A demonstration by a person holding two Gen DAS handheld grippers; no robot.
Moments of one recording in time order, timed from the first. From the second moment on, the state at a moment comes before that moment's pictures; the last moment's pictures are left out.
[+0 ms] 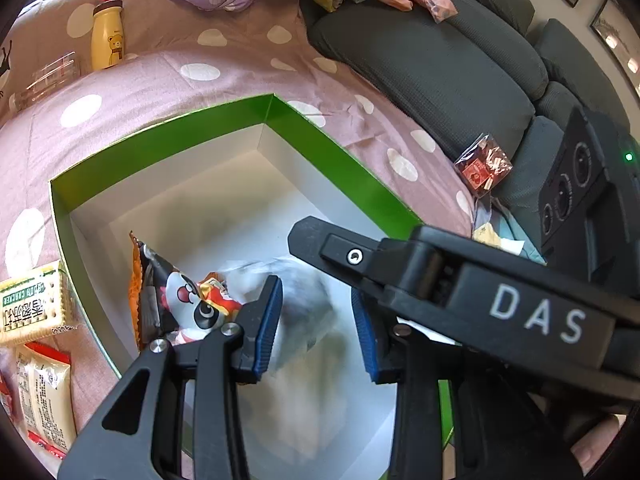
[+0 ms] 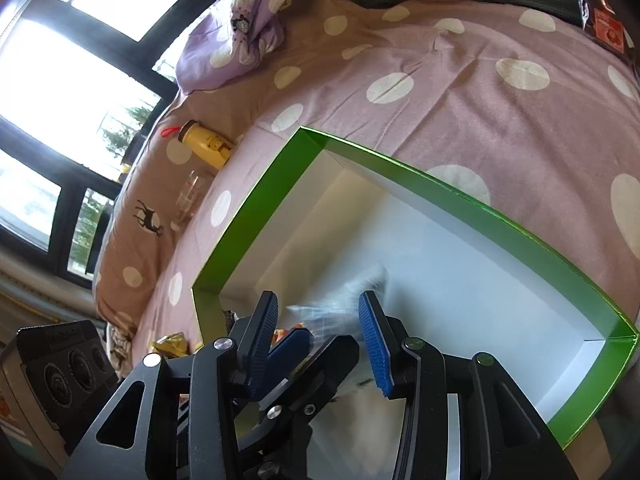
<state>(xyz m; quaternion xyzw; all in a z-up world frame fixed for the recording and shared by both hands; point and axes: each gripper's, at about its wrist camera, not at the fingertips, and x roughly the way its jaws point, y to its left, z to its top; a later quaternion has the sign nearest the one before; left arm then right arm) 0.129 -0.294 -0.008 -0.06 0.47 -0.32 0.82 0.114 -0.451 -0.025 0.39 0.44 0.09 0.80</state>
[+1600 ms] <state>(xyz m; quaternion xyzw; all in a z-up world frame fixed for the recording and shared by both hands) 0.007 0.032 -0.012 -0.20 0.39 0.07 0.90 0.074 -0.249 0.044 0.12 0.39 0.22 0.88</state>
